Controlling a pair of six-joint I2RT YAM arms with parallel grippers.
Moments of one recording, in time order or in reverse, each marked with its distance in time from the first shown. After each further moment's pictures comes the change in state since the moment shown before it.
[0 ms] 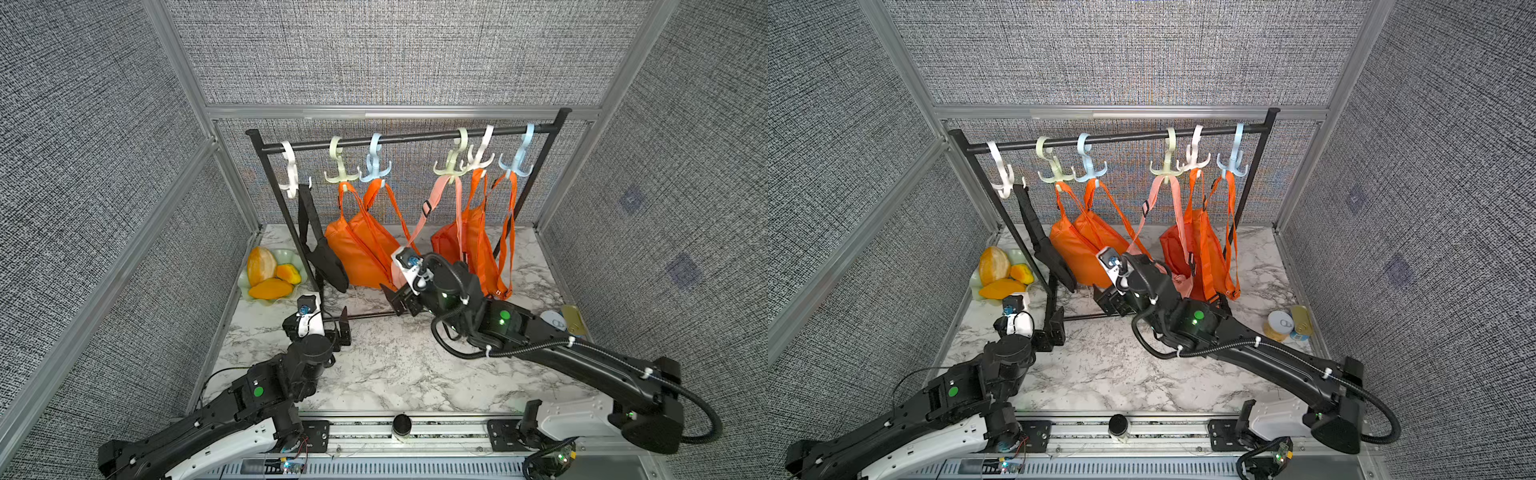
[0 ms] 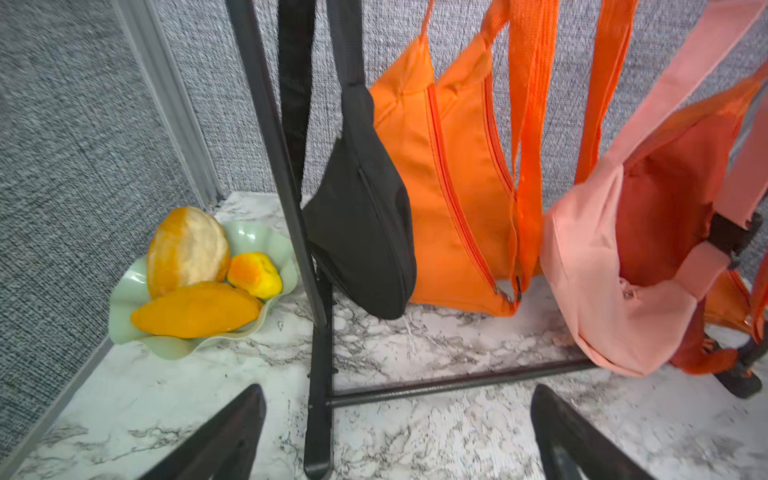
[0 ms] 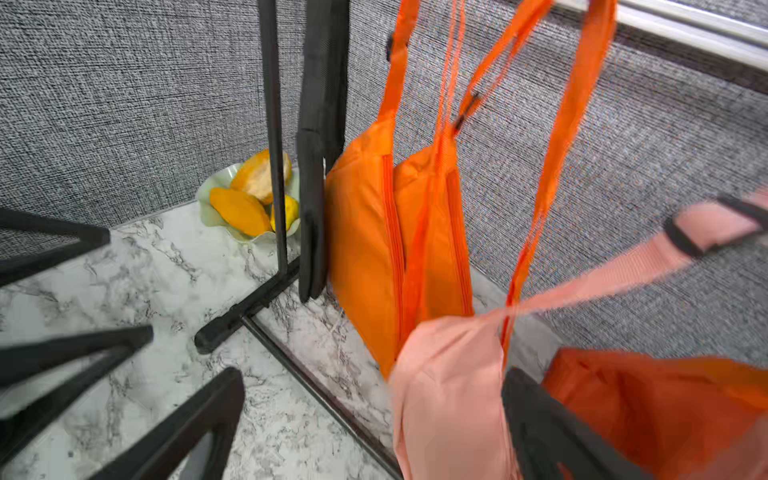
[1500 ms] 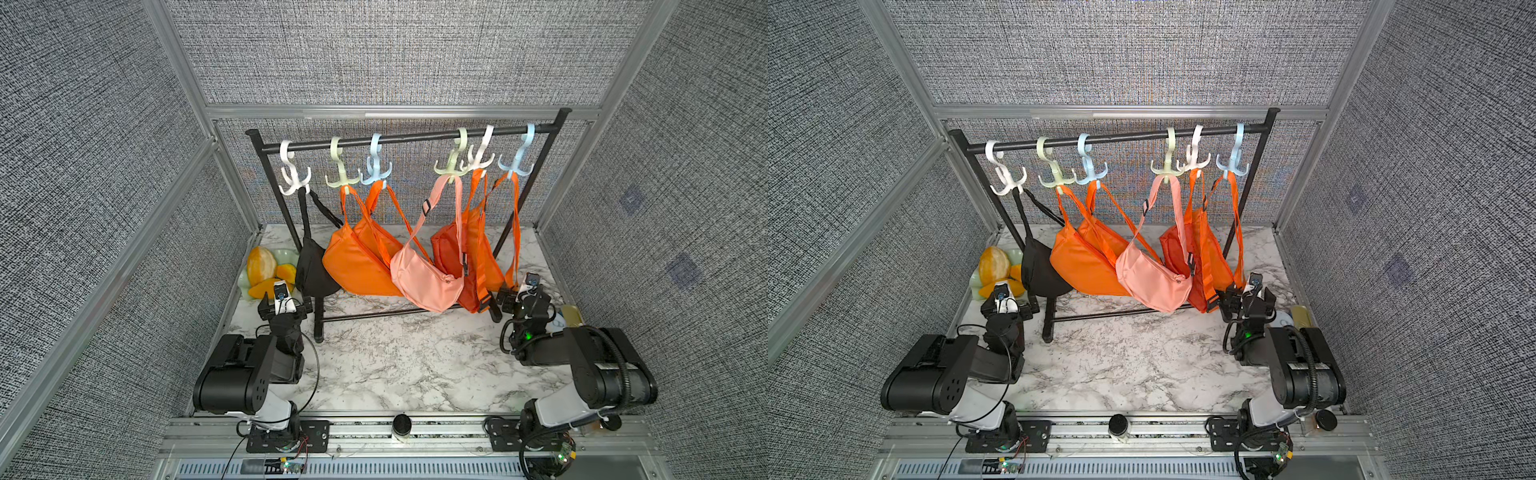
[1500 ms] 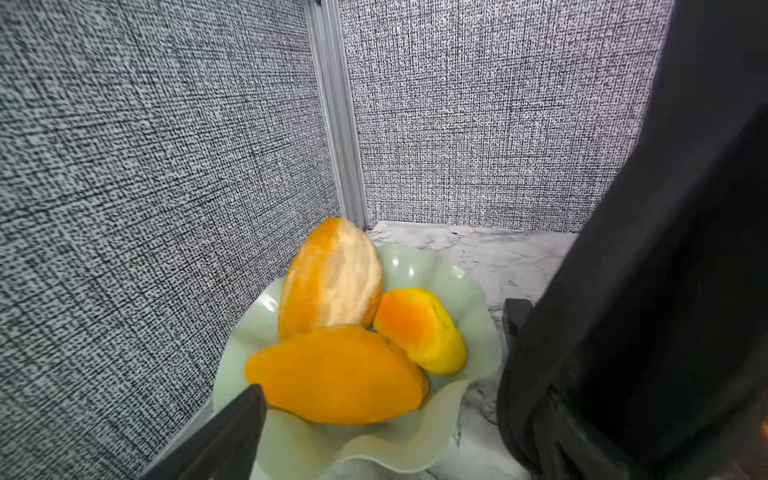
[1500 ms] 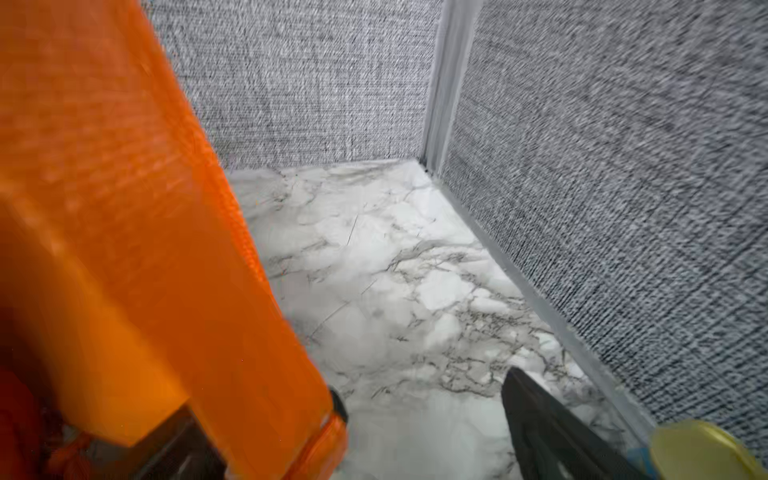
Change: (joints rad) left arm 1.020 0.991 -0.458 1.775 0.633 0.475; right arm -1.065 0.321 -0.867 1.265 -0.148 0.105
